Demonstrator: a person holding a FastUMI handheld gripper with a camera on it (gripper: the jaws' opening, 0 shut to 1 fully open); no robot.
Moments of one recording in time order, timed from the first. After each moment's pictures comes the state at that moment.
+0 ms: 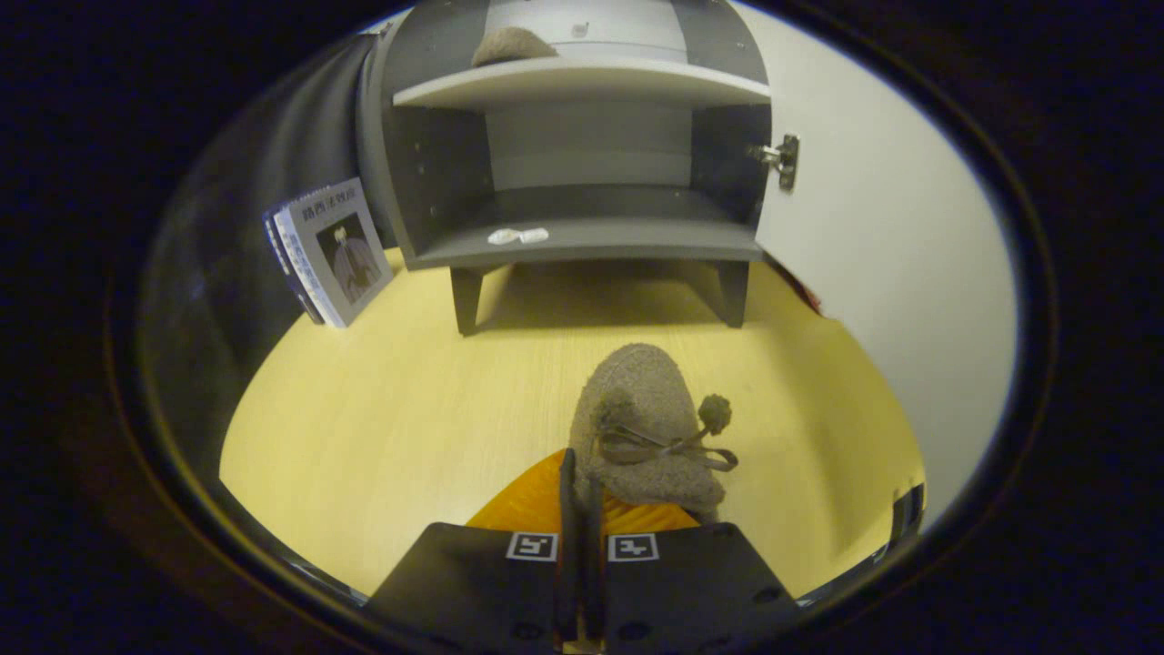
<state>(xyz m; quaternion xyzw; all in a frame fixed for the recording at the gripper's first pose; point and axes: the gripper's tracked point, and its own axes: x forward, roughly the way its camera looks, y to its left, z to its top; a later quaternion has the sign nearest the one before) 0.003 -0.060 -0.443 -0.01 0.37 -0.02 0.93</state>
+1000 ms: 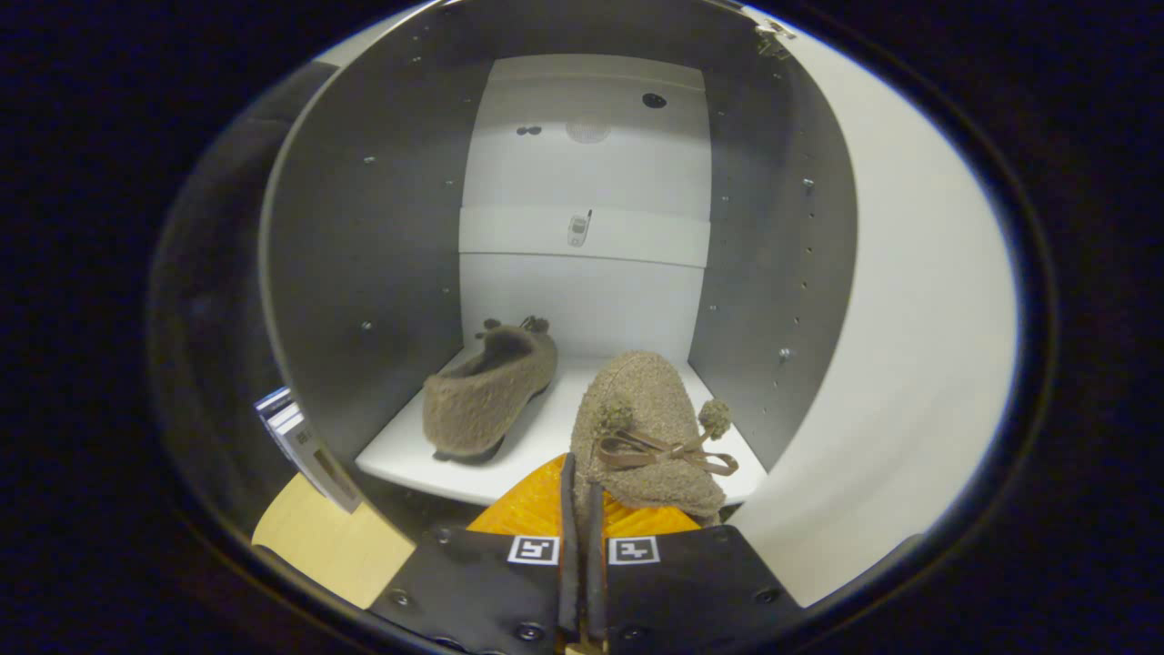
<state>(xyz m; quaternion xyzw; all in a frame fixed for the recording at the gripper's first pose) 0.236 -0.068 -0.167 -0.06 0.18 -0.02 0.98</state>
